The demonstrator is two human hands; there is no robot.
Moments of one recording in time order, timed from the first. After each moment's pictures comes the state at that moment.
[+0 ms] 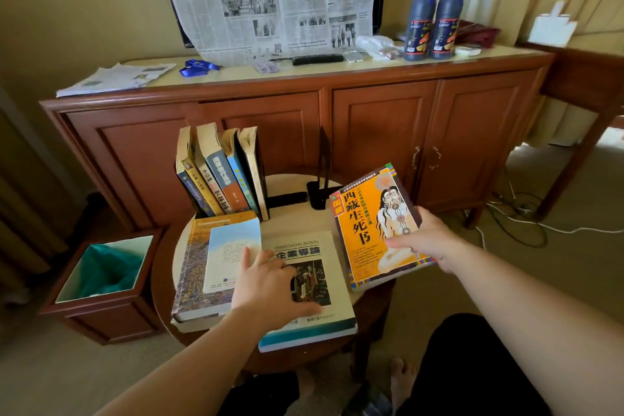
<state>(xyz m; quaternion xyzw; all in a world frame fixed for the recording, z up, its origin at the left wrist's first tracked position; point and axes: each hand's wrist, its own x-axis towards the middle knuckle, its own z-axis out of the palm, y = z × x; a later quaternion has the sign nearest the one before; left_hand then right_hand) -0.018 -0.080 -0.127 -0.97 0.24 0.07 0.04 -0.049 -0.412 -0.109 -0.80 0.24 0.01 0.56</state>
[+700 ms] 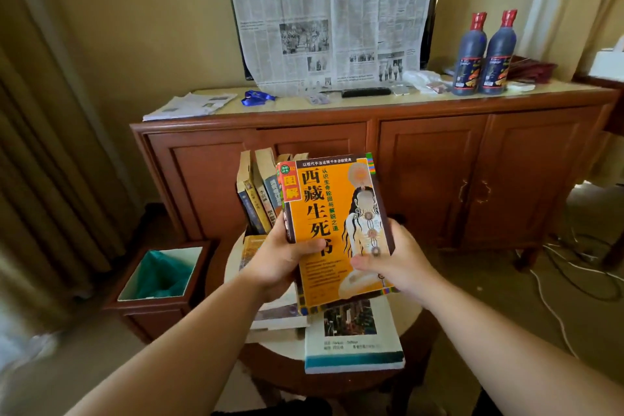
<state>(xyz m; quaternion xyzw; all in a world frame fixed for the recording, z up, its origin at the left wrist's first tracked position) 0.010 -0.034 -0.040 -0.61 0.16 0.19 -0.75 -0.037 -0.274 -0.064 -0.79 0.01 -0.03 0.61</state>
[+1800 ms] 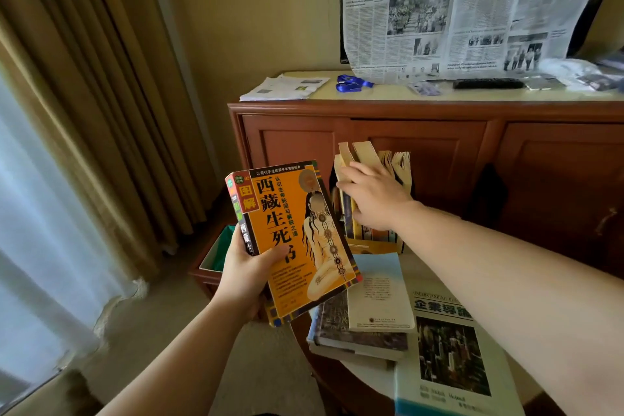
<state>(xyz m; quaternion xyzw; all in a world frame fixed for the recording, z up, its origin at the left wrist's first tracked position) 0.019 0.138 -0.049 -0.68 -0.09 -0.08 -0.73 0.175 -0.106 -0.016 -0.94 -0.30 -0.13 -0.04</state>
